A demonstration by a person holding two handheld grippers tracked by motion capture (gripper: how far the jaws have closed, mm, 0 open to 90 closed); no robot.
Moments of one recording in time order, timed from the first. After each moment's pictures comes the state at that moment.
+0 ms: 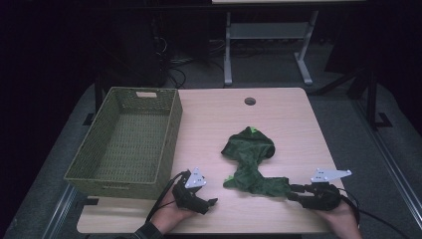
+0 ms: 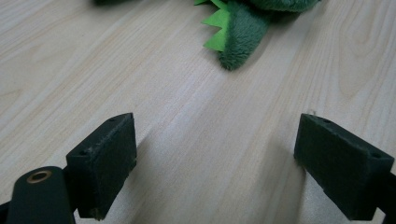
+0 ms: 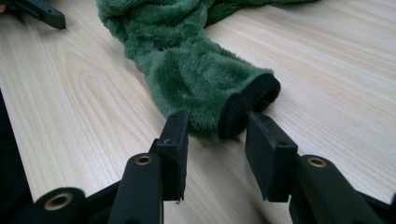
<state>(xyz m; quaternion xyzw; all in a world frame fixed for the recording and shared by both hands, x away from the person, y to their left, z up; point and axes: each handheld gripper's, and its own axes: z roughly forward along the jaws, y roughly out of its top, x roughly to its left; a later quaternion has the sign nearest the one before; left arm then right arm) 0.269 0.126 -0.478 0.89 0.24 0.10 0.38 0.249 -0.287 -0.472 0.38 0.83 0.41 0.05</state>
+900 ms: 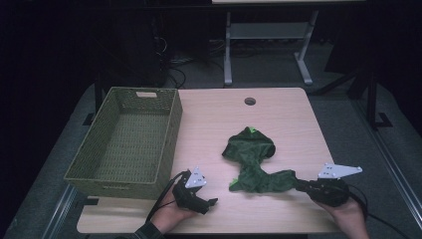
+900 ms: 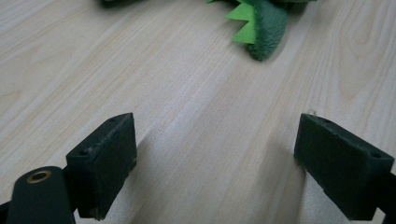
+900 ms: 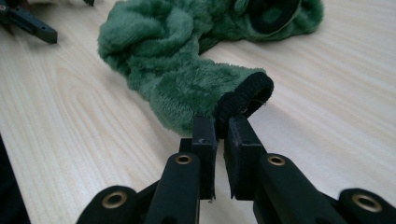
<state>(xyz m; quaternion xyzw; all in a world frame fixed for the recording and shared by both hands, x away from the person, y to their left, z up) 0.269 0.125 -0.478 0.89 0.24 0.10 0.38 0.248 -0.297 -0.443 0.37 0.83 0.41 0.11</state>
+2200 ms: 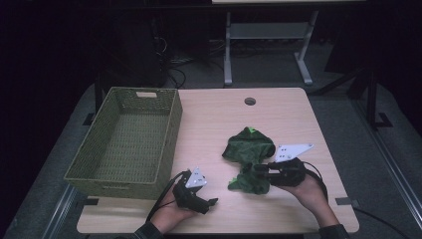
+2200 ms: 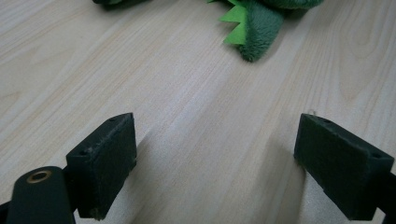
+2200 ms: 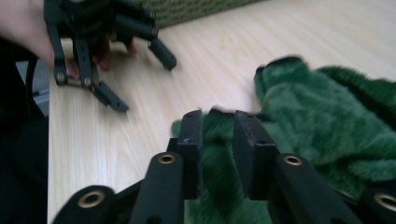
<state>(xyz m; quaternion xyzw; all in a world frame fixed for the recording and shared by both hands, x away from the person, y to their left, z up) 0.270 0.124 -0.478 0.89 0.24 0.10 0.38 0.296 -0.196 -0.408 0.23 0.86 0.46 0.06</state>
